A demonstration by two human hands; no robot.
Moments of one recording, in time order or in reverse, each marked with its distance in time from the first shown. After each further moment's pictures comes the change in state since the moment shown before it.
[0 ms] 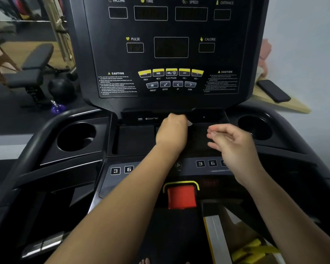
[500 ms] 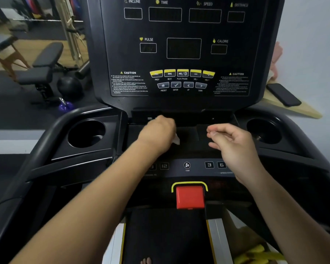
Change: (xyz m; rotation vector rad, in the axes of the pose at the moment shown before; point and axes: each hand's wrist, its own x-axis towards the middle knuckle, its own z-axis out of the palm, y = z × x) left_hand -0.019 -0.047 -0.038 0.119 -0.157 0.021; right_hand 0.001 -0.008 0.018 -0.050 -0.070 -0.017
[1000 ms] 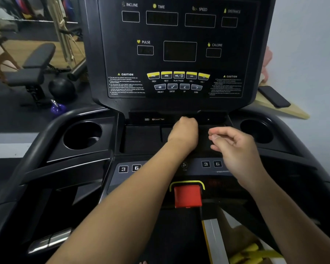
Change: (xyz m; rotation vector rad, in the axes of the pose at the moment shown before) left_hand 0.032 0.060 0.030 -0.143 0.081 -0.040; right_hand -0.016 -0.006 -0.009 -0.064 0.027 -0.046
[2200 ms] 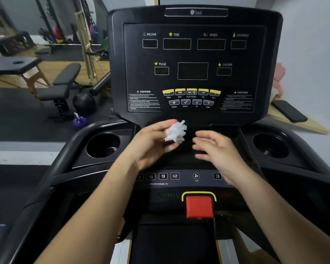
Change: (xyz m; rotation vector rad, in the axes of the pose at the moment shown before) left_hand -0.053 -0.100 -0.059 -1.720 -0.181 -0.062; right_hand 0.022 -0.026 0.046 0.221 -0.237 0.196
